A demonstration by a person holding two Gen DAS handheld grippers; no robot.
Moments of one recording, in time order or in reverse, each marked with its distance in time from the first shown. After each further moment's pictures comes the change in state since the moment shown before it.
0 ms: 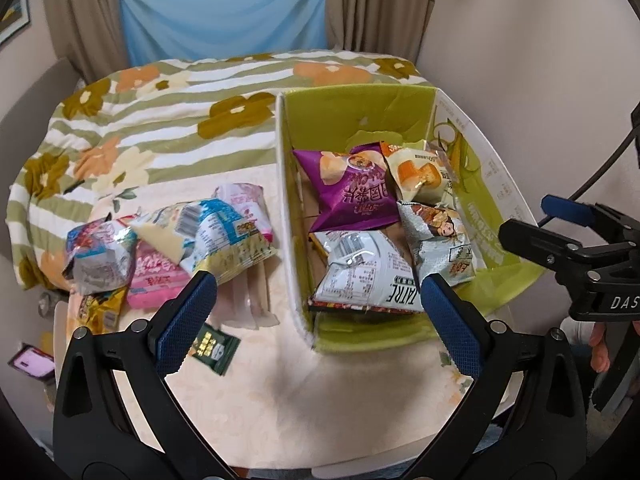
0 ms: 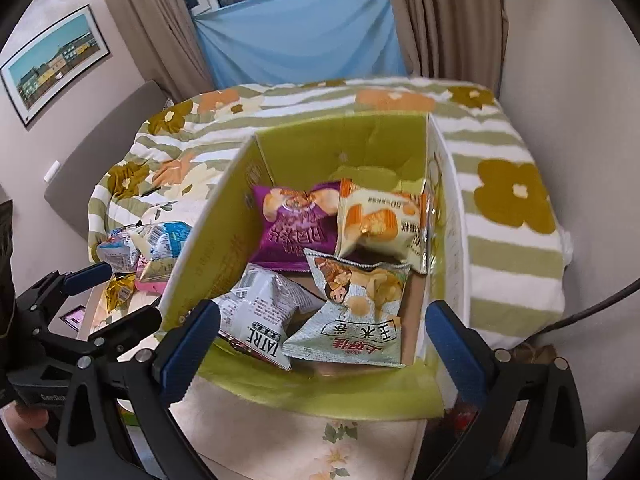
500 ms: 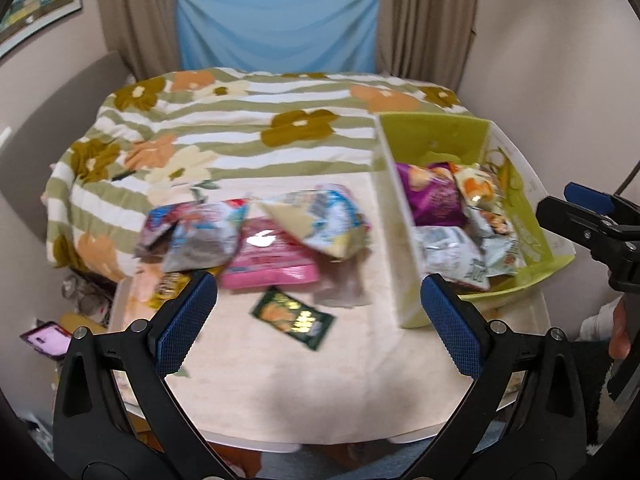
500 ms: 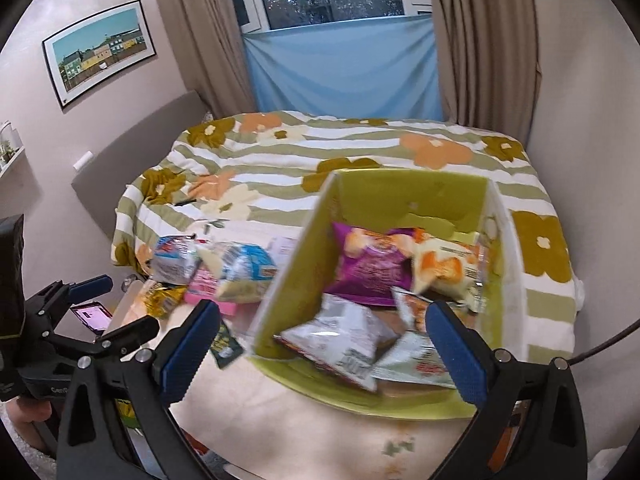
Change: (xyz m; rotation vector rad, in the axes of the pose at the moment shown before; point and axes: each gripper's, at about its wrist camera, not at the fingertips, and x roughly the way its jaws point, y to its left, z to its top) left arm -0.065 0.104 -0.038 -0.090 -0.090 0.099; right arm -0.024 0.090 0.003 -0.104 -0.117 0.060
